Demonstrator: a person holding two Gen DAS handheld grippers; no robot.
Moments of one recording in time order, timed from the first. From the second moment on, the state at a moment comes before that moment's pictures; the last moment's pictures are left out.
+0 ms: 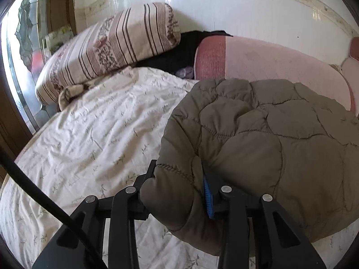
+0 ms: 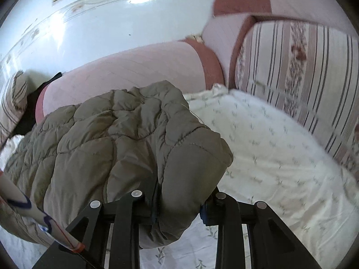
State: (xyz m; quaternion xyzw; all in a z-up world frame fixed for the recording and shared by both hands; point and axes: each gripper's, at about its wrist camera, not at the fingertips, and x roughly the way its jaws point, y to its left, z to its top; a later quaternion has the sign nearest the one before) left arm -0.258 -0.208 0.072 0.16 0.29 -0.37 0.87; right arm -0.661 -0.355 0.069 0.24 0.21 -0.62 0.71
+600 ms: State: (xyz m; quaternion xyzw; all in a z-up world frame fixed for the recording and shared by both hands) left arm -0.274 -0.177 0.113 0.13 0.27 -0.38 0.88; right arm -0.672 -0.303 0.111 0.17 0.20 -0.61 0.74
